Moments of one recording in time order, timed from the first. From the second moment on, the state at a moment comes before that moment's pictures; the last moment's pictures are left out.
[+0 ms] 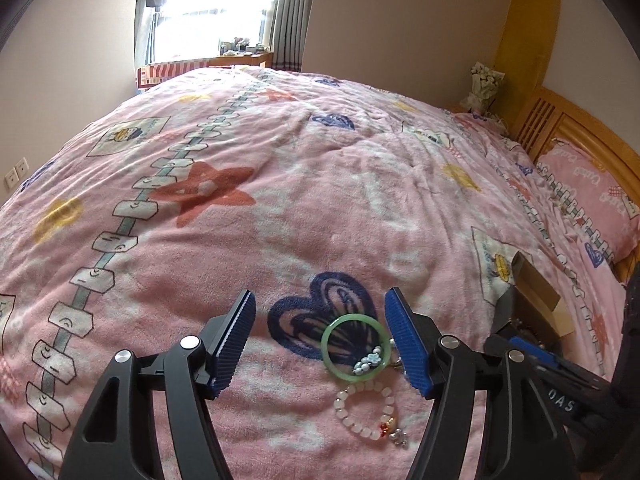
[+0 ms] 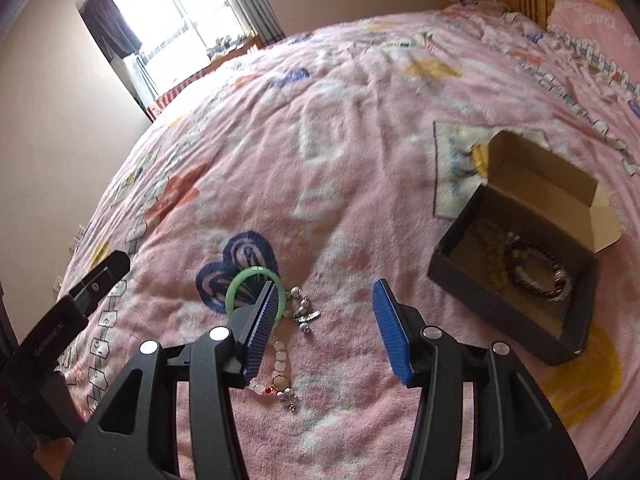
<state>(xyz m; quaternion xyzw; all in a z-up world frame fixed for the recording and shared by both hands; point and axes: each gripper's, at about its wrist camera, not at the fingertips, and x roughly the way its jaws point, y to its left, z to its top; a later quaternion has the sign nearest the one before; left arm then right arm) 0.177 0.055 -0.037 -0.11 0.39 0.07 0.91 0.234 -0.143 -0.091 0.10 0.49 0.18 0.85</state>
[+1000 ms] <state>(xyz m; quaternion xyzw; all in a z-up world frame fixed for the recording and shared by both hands) 0.222 0.062 -0.141 -0.13 0.47 0.03 0.87 0.251 -0.104 -0.166 0.06 0.54 0.17 0.82</state>
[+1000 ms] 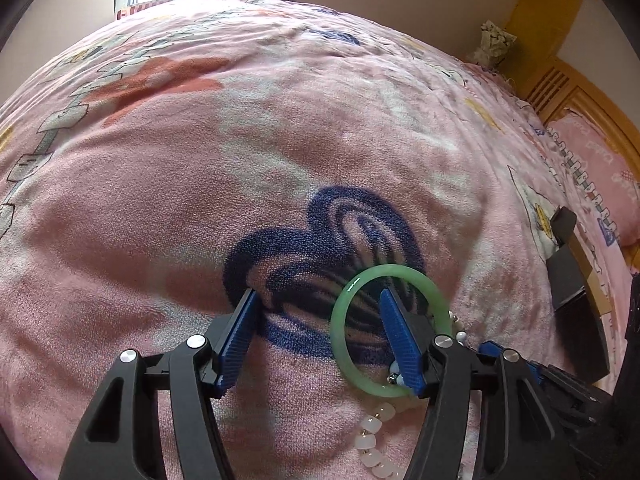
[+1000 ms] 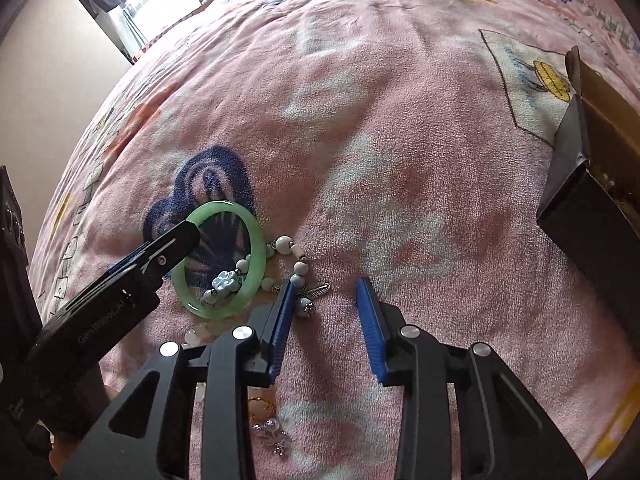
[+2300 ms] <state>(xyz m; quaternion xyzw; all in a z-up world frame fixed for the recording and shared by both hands) 0.215 0.061 -0.112 -0.16 0.43 0.03 0.89 0.237 -0.125 -0.088 0.09 0.46 0.18 0.86</state>
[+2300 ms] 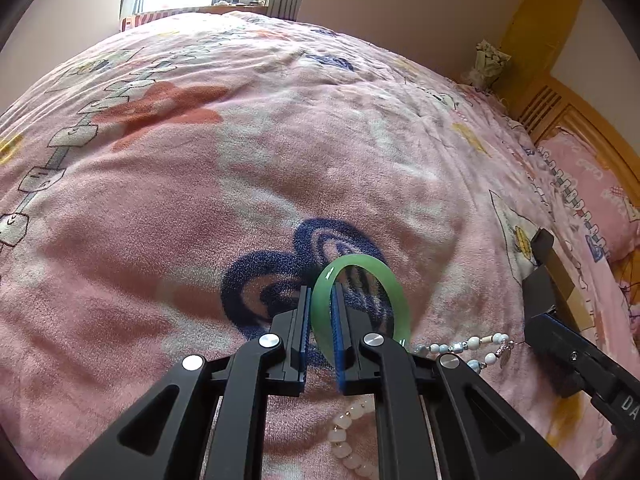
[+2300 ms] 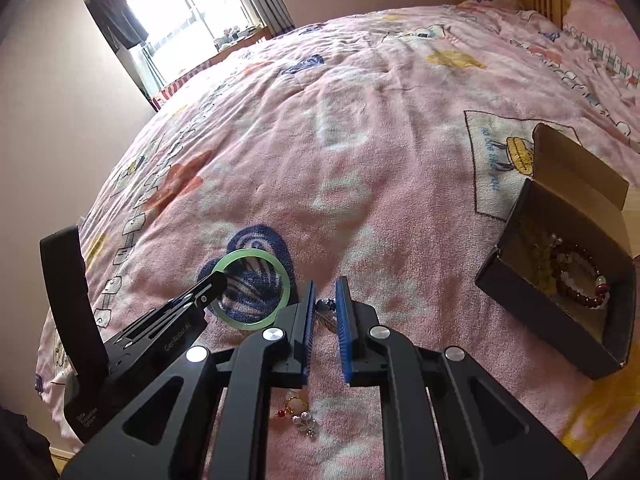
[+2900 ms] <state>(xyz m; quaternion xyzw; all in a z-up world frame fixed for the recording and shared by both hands) 0.205 0.029 -0.079 -0.14 0.40 0.04 0.91 0.244 -0.154 -0.126 0.11 0.52 0.17 0.83</state>
